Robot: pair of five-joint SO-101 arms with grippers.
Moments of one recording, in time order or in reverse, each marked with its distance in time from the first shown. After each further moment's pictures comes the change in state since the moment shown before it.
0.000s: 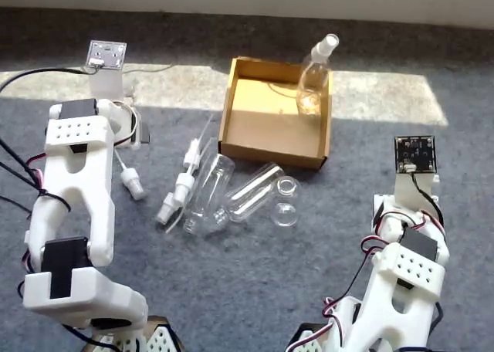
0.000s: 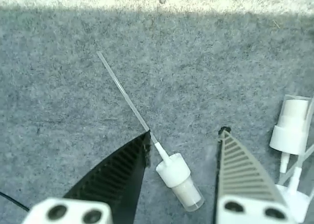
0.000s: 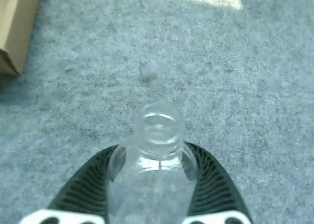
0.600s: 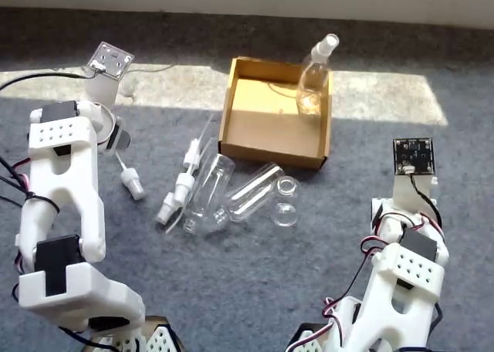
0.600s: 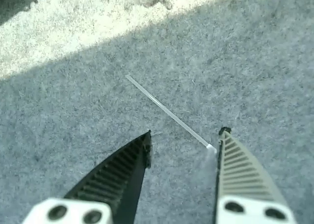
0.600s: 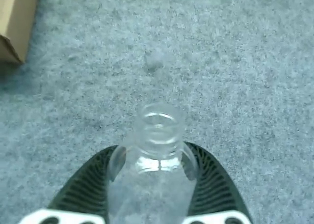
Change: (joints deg) left arm -5.1 1.1 0.0 -3.4 -24.4; right arm 0.0 0.0 0.3 2.1 0.0
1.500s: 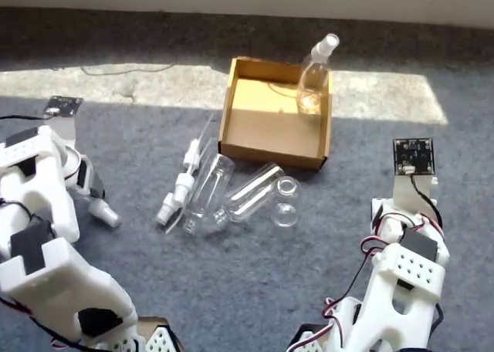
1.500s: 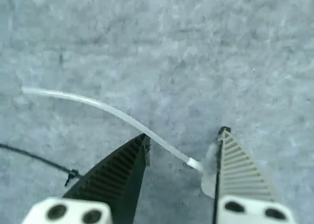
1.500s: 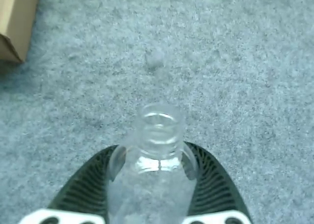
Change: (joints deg) left arm -14.1 9.7 4.7 5.4 4.6; right arm 0.0 0.0 0.0 0.1 0.0
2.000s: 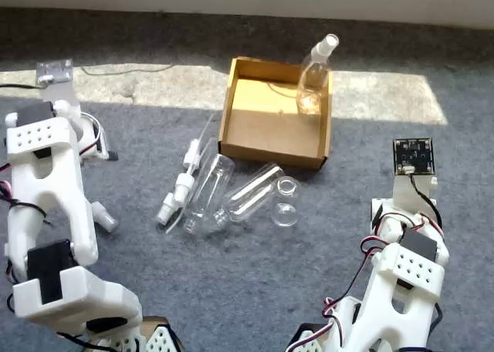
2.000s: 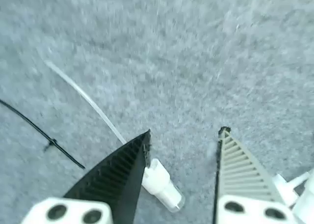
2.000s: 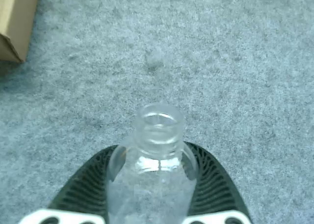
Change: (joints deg) left arm 8.9 -11.0 -6.6 9.3 24.2; right arm 0.0 0.0 0.0 0.0 0.0
